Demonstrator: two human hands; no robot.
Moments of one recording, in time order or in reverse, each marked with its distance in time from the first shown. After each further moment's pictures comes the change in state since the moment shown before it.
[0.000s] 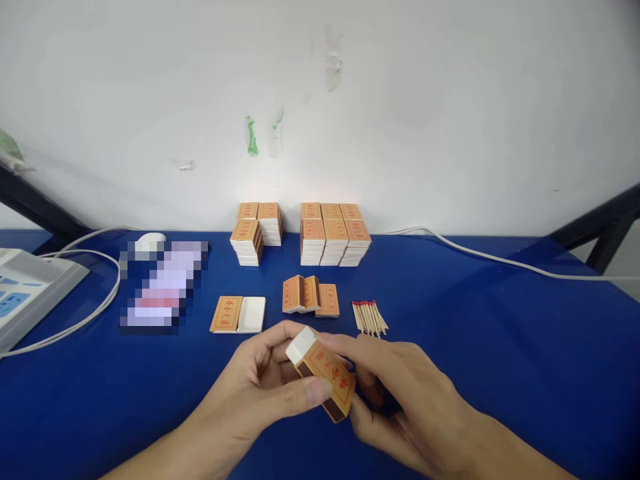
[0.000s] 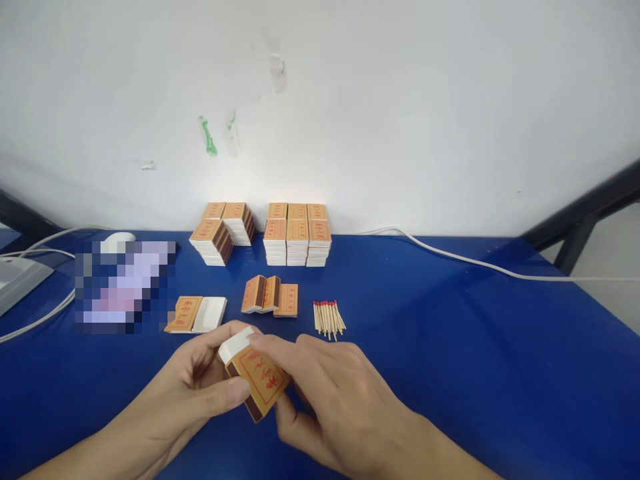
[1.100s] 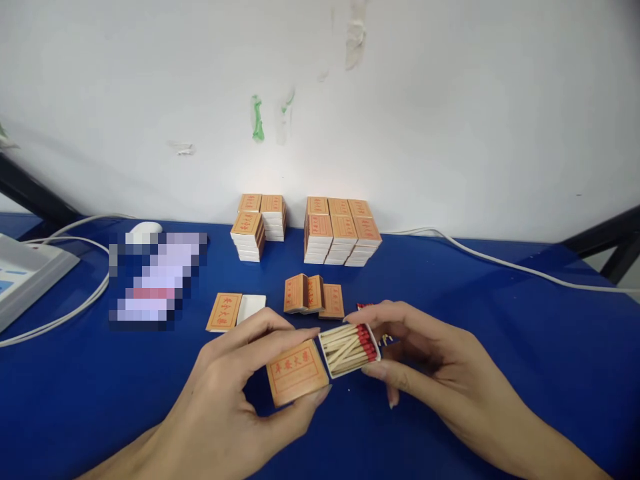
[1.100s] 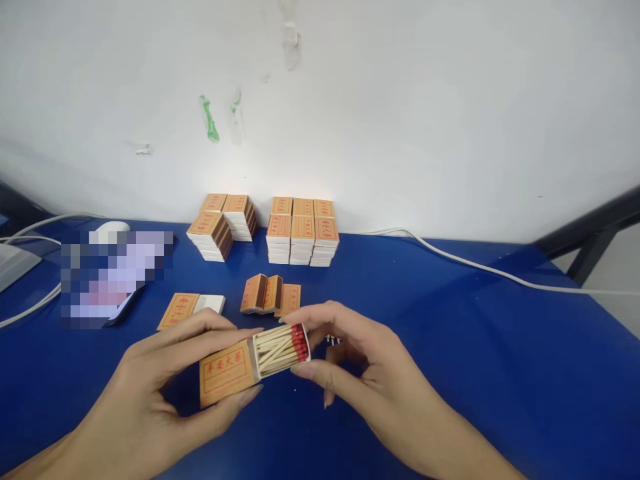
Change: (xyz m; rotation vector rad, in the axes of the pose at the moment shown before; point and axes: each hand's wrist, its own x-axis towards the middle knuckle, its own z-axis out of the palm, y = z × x) left_hand -0.002 0.007 -0.005 1.051 0.253 0.548; right_hand 0.004 0.020 -0.031 0.775 -0.088 0.644
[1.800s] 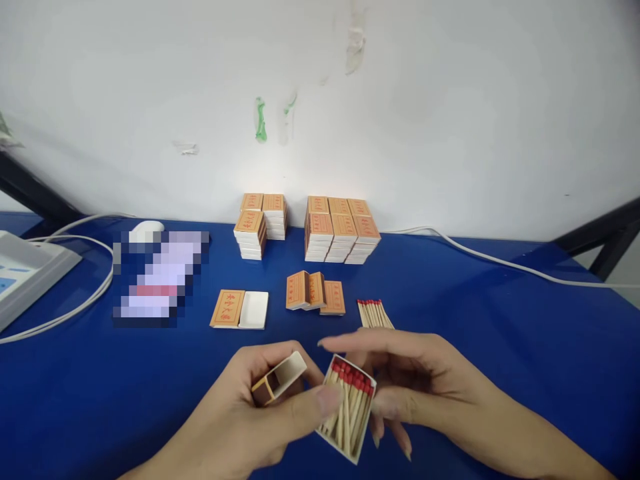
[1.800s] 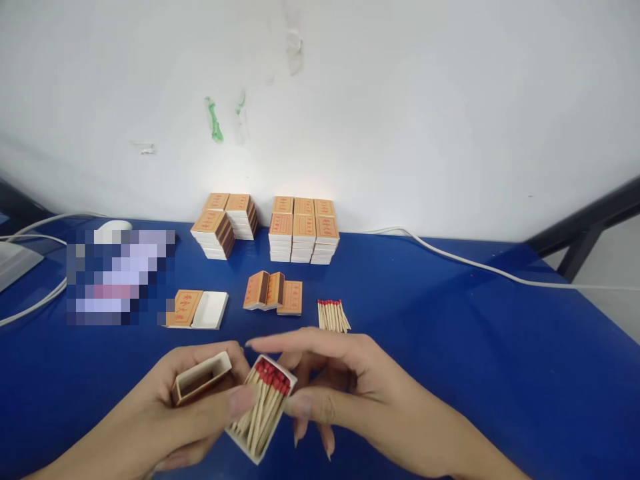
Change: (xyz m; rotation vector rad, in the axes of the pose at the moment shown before) left_hand -0.006 0.020 0.000 -0.906 -0.317 -0.856; right_hand -0.002 -0.006 0.011 0.317 -0.292 0.142
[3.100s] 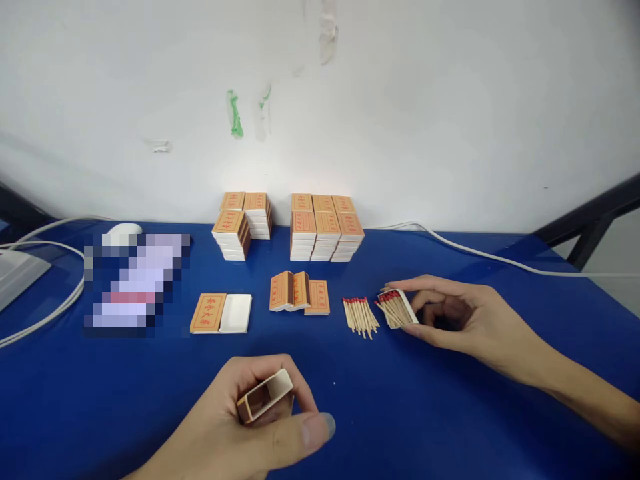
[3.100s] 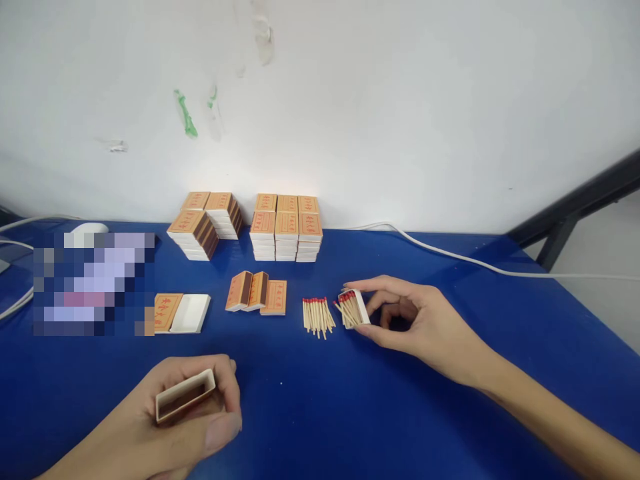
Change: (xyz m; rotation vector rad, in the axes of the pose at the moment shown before) left_hand 0.001 0.002 0.004 0.115 -0.001 -0.098; right_hand -0.041 -0.003 -0.107 -0.696 0.489 0.050
